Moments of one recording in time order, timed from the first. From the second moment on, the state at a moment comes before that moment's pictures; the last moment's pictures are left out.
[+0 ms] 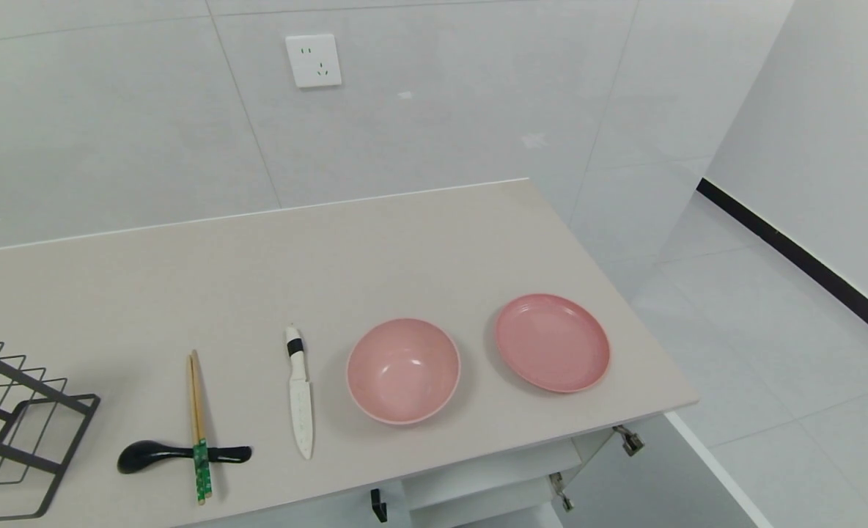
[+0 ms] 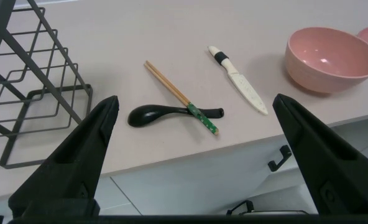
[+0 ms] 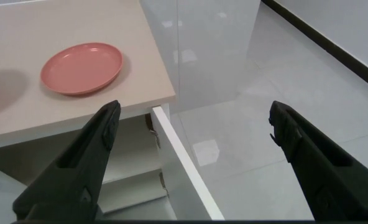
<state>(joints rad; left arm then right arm) 0.00 0.00 0.00 0.00 -0.04 0.01 0.00 0.00 0.00 0.00 -0.06 0.02</state>
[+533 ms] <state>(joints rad) 0.00 0.00 0.00 0.00 -0.04 0.02 0.00 0.00 0.00 -0.19 0.01 0.01</state>
